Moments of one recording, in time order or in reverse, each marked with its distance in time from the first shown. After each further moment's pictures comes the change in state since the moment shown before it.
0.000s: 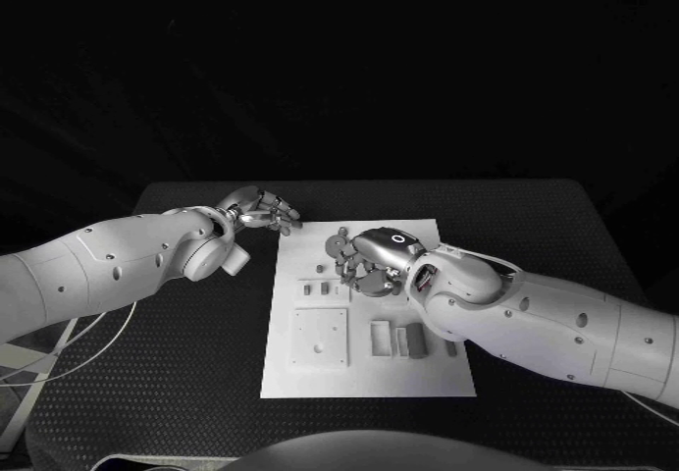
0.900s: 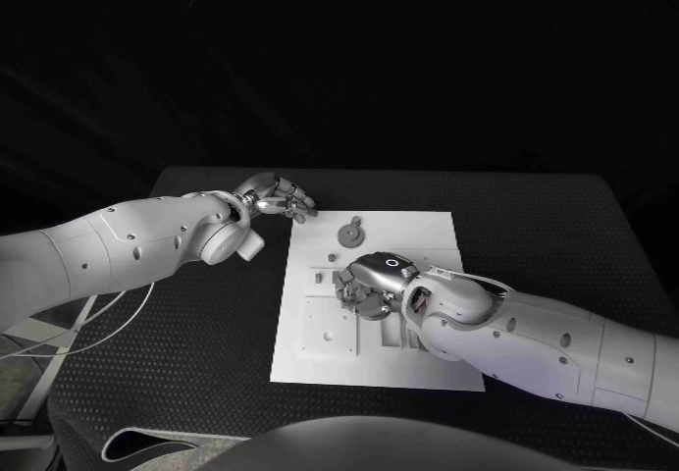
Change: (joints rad) left arm 0.000 0.004 0.000 0.002 0.002 -0.004 0.001; left_hand 0.000 0.000 -0.002 -0.002 0.000 0.000 0.000 0.000 0.000 0.000 0.000 0.000 -0.002 -0.003 0.003 -0.008 0.006 0.000 0.000 0.000 0.000 -0.004; right arm -0.044 0.057 -0.065 -0.049 -0.008 0.030 0.020; right_hand -0.003 -0.003 -0.001 -0.001 0.000 -0.002 -0.001 -0.001 0.000 0.000 0.000 -0.004 0.001 -0.005 -0.005 0.000 0.001 0.000 0.000 0.000 0.000 0.000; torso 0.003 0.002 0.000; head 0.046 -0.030
